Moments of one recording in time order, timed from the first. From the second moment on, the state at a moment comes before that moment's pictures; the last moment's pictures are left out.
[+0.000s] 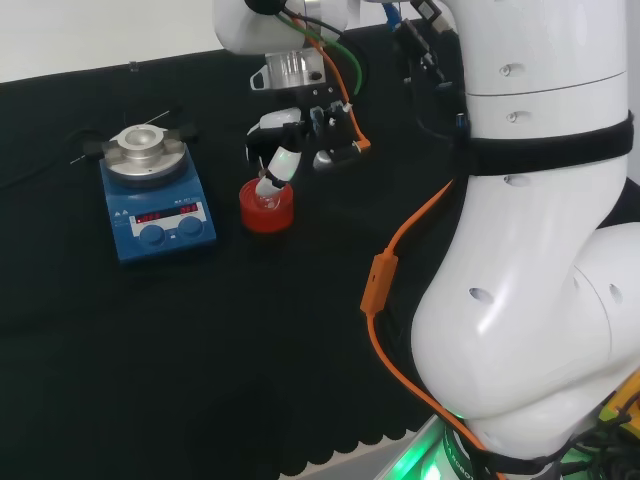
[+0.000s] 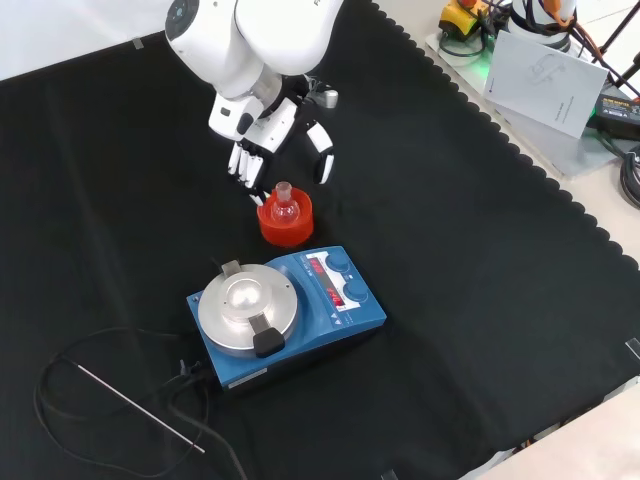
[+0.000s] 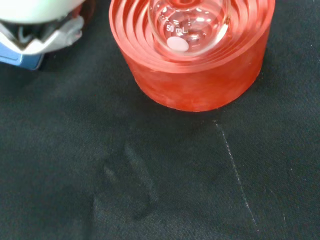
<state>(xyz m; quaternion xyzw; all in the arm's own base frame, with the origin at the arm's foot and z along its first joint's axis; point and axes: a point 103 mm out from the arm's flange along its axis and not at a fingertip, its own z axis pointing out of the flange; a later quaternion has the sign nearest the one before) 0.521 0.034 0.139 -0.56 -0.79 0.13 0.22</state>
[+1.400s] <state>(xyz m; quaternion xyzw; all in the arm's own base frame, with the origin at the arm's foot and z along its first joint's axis) 0.517 0.035 0.131 -0.55 -0.80 0.14 0.20</state>
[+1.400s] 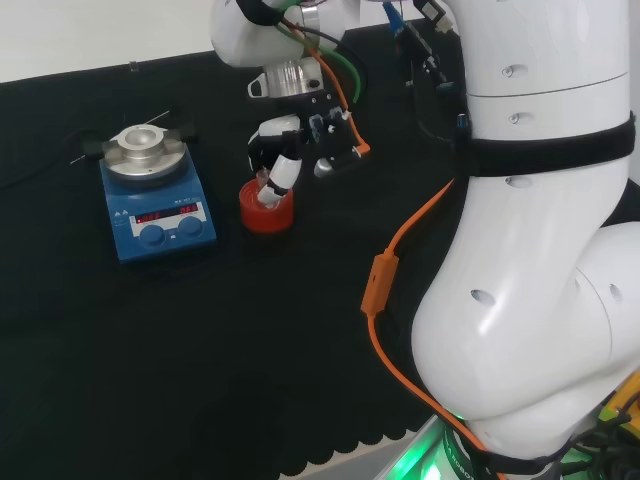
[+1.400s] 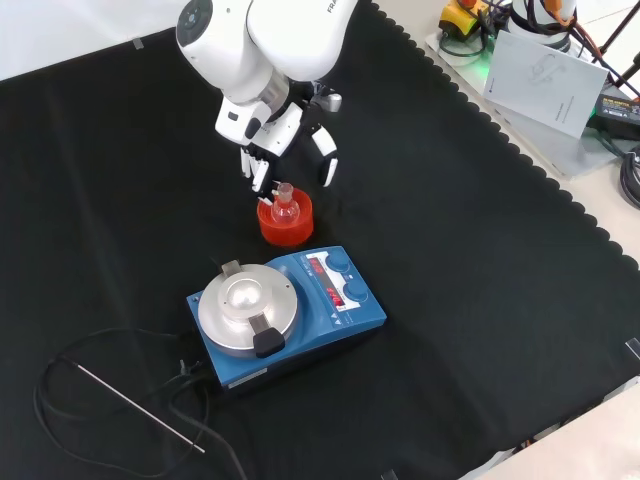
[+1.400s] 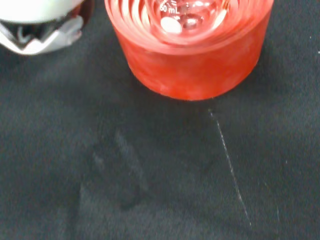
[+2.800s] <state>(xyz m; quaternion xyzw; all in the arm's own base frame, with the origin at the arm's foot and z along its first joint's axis) 0.542 0.025 0.112 -0.57 -0.79 0.15 0.17</state>
